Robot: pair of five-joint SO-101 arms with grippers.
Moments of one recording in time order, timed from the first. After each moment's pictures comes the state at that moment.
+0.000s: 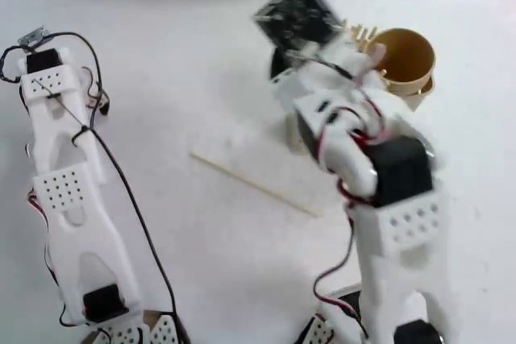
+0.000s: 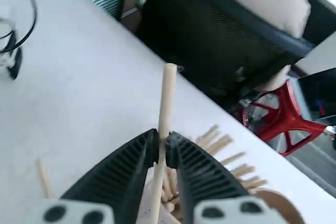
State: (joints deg) left arm -26.6 63.2 -62.7 90.8 19.7; right arm -19.5 -31.0 -8.1 69.5 26.6
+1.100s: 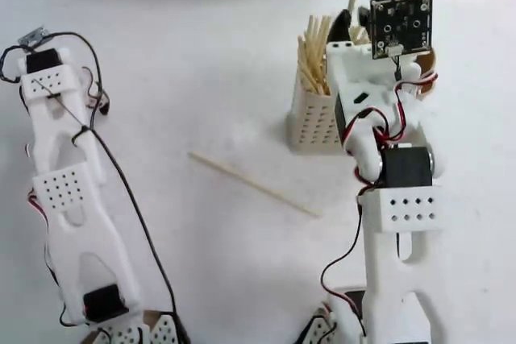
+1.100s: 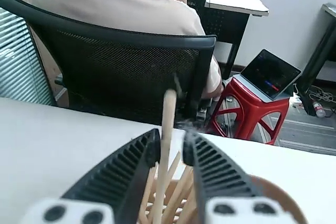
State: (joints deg) left arm -26.6 63.2 -62.7 90.8 19.7; right arm -6.2 -36.4 22.6 33.1 8.8
